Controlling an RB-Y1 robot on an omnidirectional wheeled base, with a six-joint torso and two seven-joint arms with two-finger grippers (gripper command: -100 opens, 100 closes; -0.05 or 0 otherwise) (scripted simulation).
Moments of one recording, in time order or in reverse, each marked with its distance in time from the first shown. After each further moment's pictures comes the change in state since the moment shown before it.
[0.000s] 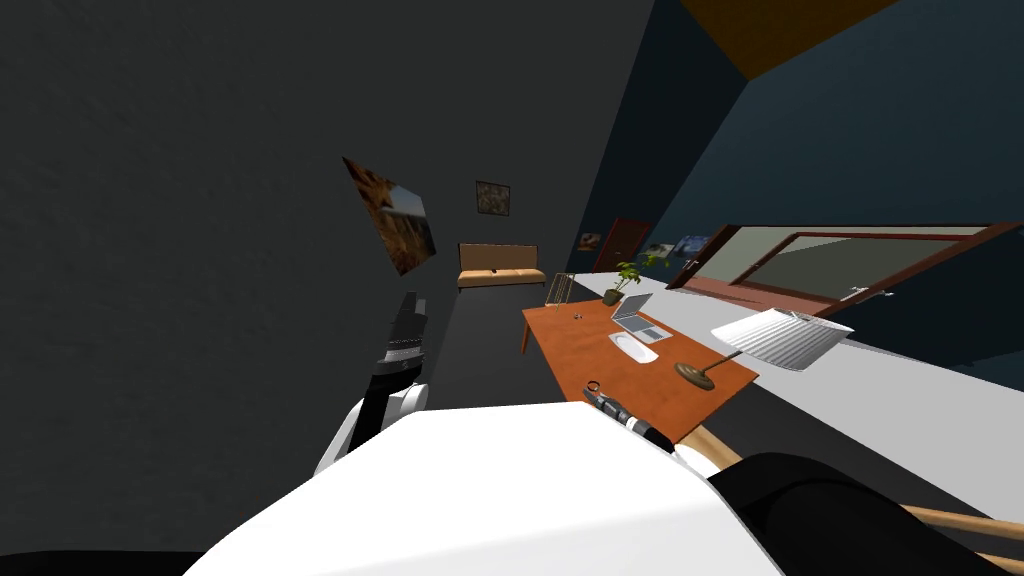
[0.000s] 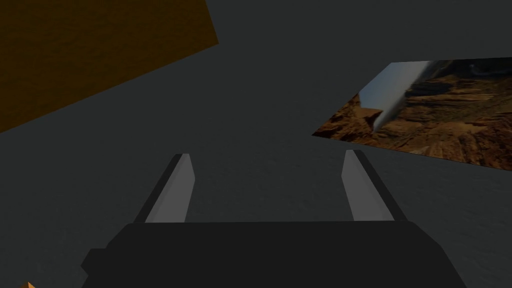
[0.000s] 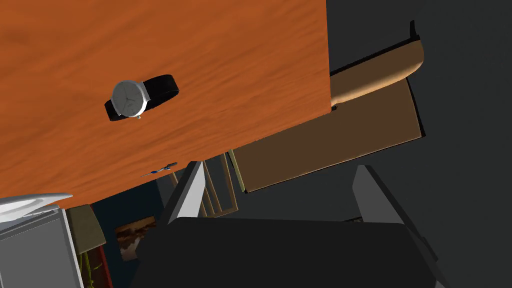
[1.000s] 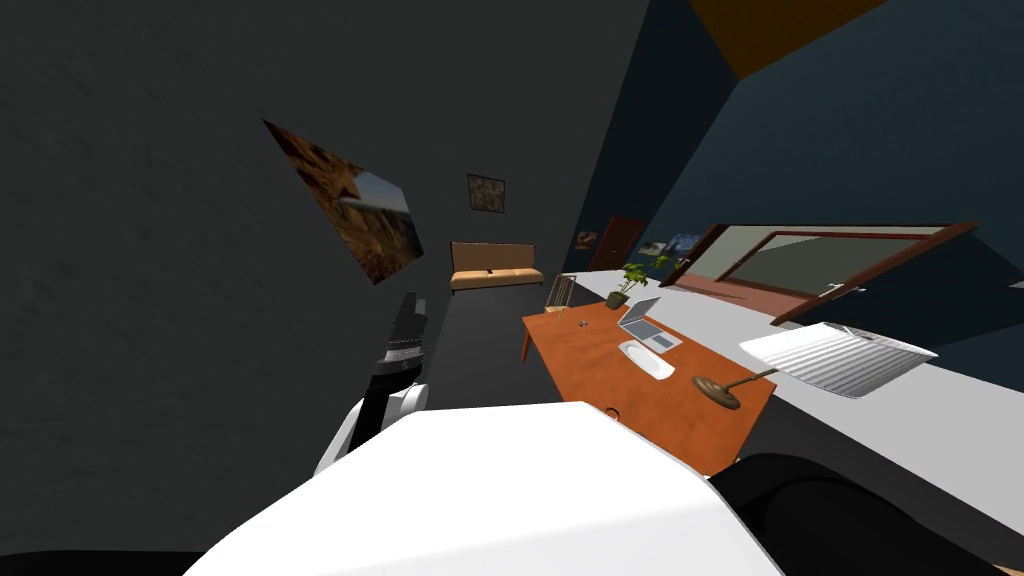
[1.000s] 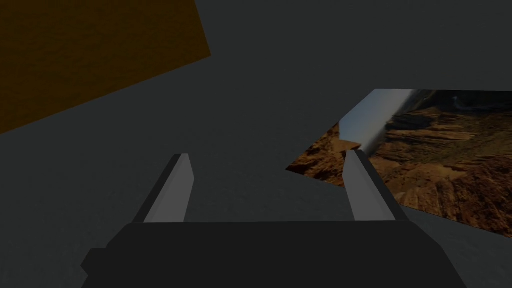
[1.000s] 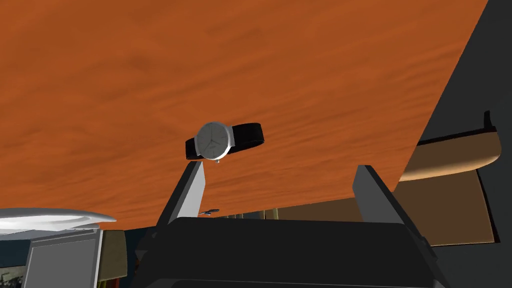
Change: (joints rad) left arm 0.000 0.000 0.000 0.000 0.000 0.000 0.000; right arm 0.049 -0.060 0.036 0.146 0.170 0.084 -0.024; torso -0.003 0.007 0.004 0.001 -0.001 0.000
